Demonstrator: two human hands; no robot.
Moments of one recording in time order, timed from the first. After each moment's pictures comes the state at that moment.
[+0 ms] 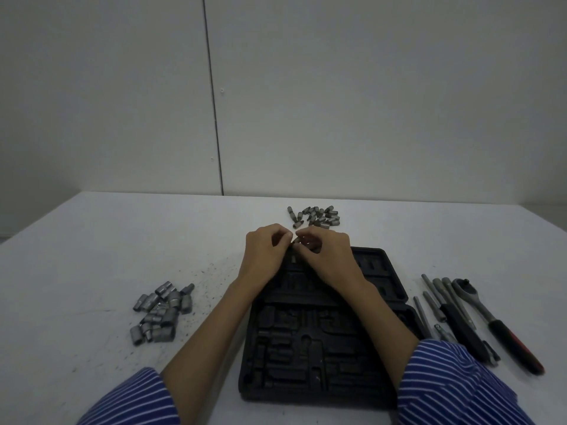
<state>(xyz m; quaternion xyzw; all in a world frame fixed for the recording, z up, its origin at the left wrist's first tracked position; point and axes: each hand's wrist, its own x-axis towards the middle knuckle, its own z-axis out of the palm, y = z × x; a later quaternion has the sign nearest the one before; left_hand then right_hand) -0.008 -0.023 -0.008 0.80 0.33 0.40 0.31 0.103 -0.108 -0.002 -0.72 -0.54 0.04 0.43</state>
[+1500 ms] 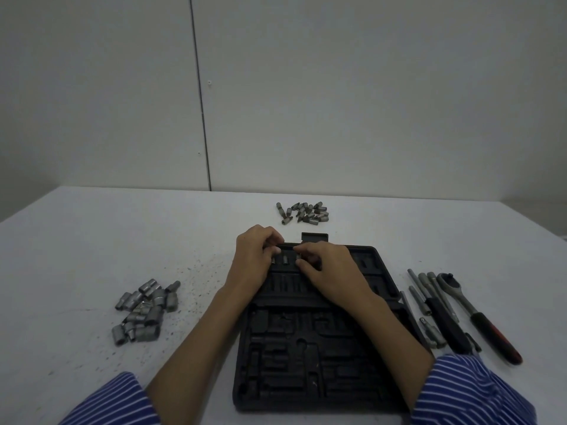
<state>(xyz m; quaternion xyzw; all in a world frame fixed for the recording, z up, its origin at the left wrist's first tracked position) -0.012 -0.030 -0.018 0.83 0.29 0.40 0.26 0.104 -0.143 -0.006 -0.76 -0.57 0.01 0.31</state>
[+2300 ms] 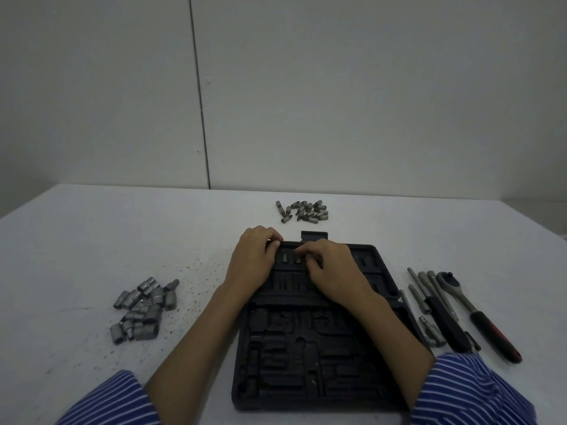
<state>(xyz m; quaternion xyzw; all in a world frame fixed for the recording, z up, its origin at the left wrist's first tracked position) -0.007 -0.021 -0.030 0.86 0.31 0.34 0.21 0.103 -0.146 -0.001 -0.76 -0.57 0.03 0.30</state>
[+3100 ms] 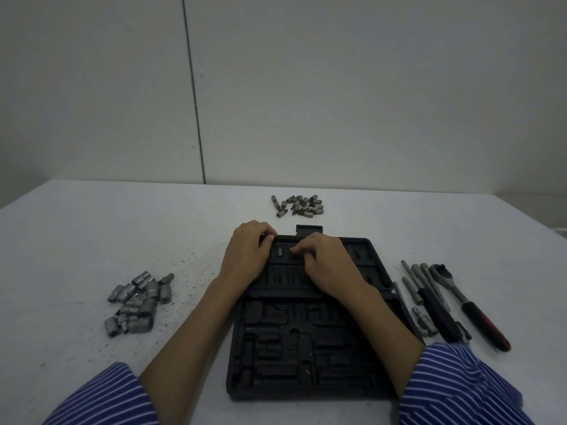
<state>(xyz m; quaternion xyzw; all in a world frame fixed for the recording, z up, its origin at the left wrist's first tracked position) -0.008 -0.020 -0.030 0.86 0.31 0.35 0.21 0.103 -0.143 -0.002 -0.78 -0.54 0.05 0.29</state>
